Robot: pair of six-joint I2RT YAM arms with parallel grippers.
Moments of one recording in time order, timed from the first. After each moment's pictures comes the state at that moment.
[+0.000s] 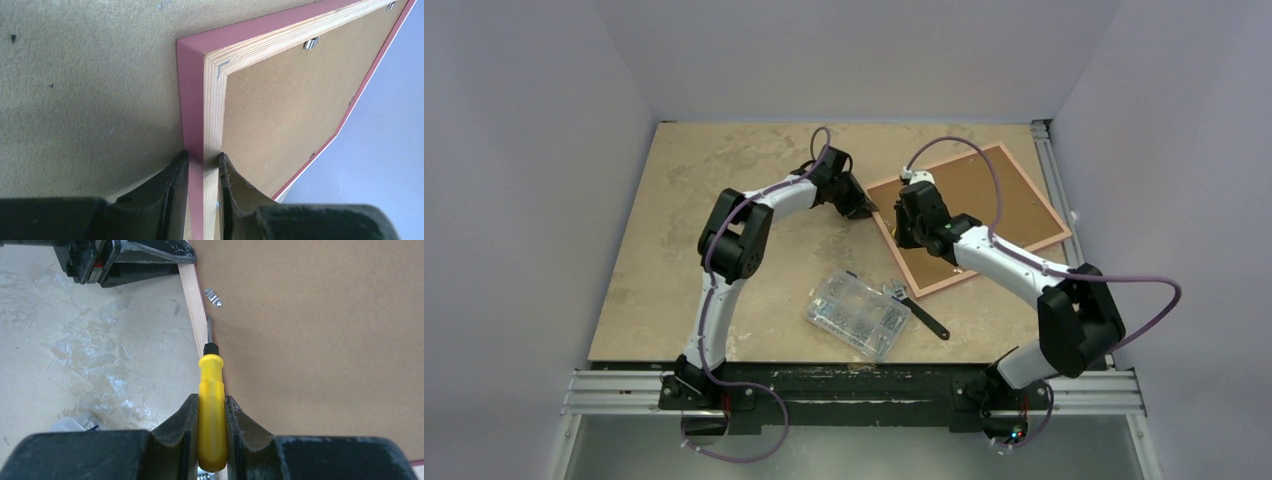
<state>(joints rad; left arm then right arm) -0.50 2.30 1.70 -0.27 0.34 -1.10 0.58 1.49 0.99 -0.32 0.22 0.39</state>
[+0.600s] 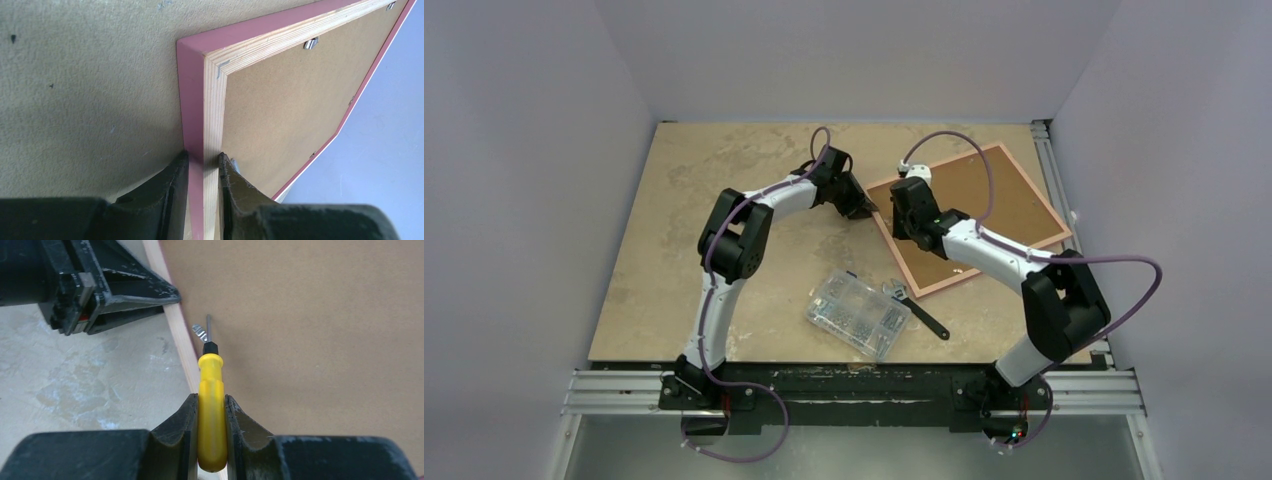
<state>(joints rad) -0.50 2.30 1.70 -0.27 0.34 -1.10 0.59 1.58 1.04 -0.25 0.33 0.42</state>
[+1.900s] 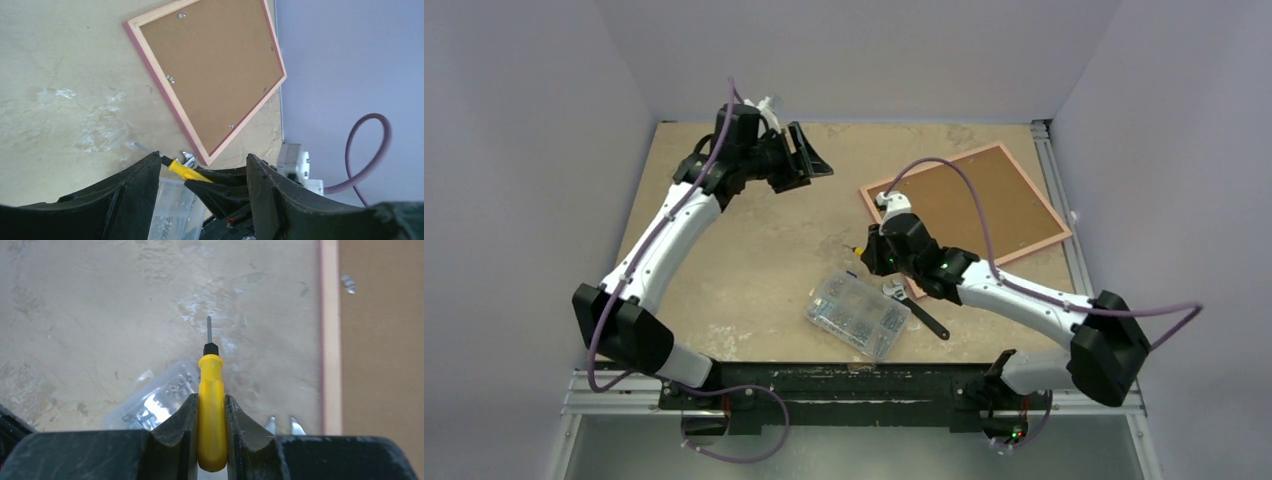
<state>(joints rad) -0.38 1.51 1.51 -0.57 0.38 -0.73 0.82 1.28 0.86 -0.20 0.18 0.47</state>
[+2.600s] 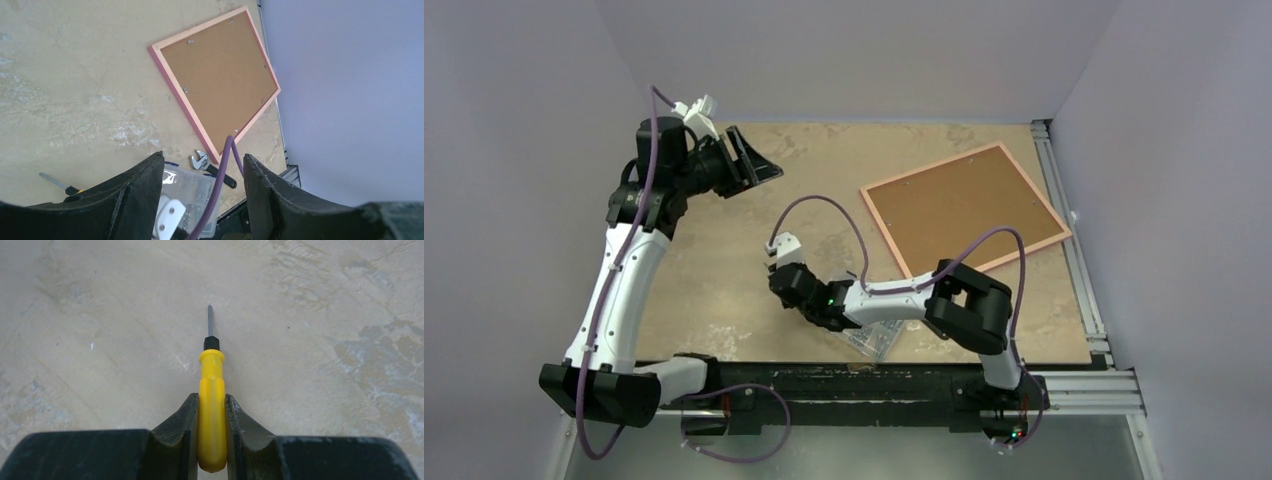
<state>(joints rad) -0.16 1.22 1.42 -0.69 0.49 -0.58 1.21 1.97 1.22 0.15 0.49 0.45</state>
